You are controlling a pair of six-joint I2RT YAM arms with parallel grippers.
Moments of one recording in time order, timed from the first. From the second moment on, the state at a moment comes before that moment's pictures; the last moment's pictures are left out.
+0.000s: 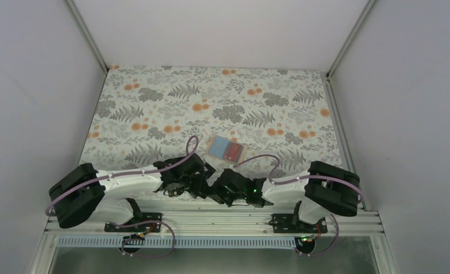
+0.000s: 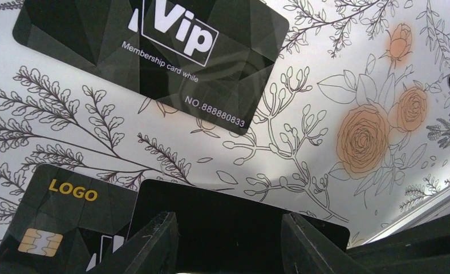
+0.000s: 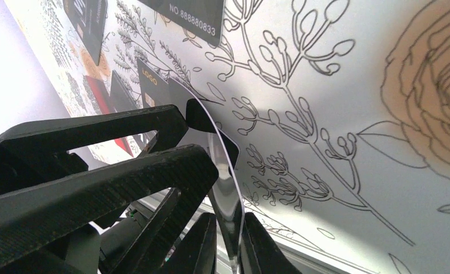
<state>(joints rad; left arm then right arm) -0.98 1.30 0.53 -0.33 0.10 -0.79 1.23 1.50 0.46 0.33 -0.11 1.72</state>
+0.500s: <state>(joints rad) -0.98 1.32 0.58 -0.38 0.09 -0.80 1.19 1.50 0.45 0.35 -0.13 1.64</state>
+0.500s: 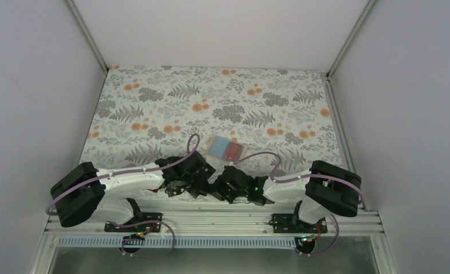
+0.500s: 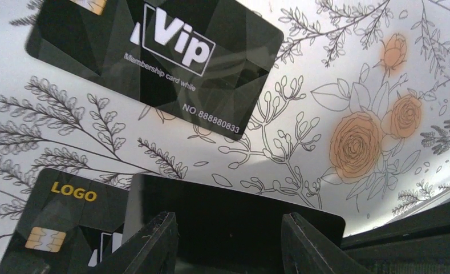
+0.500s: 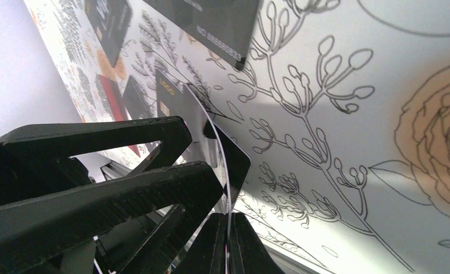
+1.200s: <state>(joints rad) -0.98 1.27 1.07 -0.65 -0.23 -0.84 0.77 1.05 0.51 0.15 -0.20 1.34</state>
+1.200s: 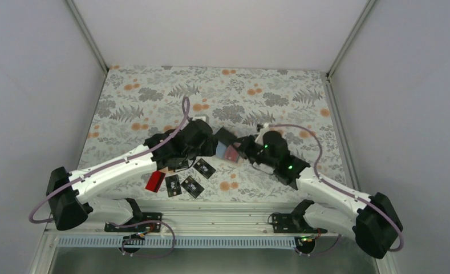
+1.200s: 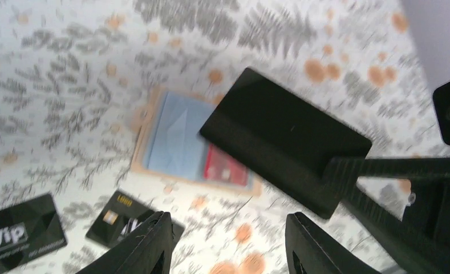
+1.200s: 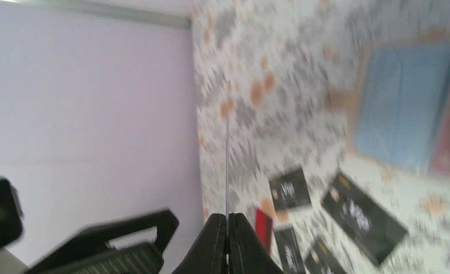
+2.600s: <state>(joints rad) -0.83 1.38 1.12 0.21 0.11 -0.87 0.41 0.91 0.51 0.66 -0.46 1.51</state>
